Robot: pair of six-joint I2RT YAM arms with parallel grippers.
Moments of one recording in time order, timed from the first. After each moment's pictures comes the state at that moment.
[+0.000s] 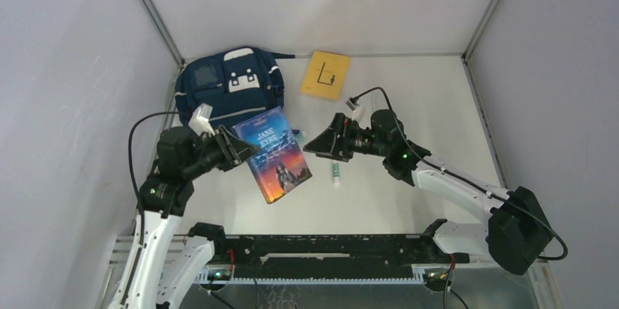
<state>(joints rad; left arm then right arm) -0.16 0.61 0.83 -0.67 0.44 -0.71 0.70 1.22 0.75 0.19 -0.52 1.07</state>
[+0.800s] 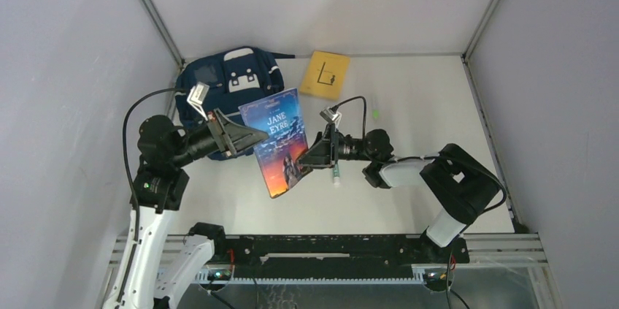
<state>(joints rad) -0.16 0.69 0.96 -0.32 0.87 -0.85 0.74 1.63 0.63 1.31 -0.84 1.44</state>
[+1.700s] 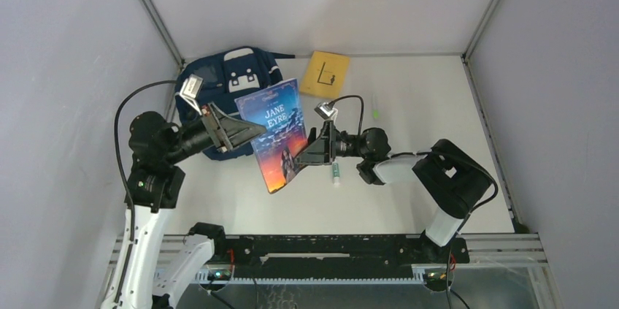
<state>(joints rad) -0.16 0.71 1.04 -0.29 0.90 -0.88 0.76 1.70 0.70 1.47 -0.87 1.51</state>
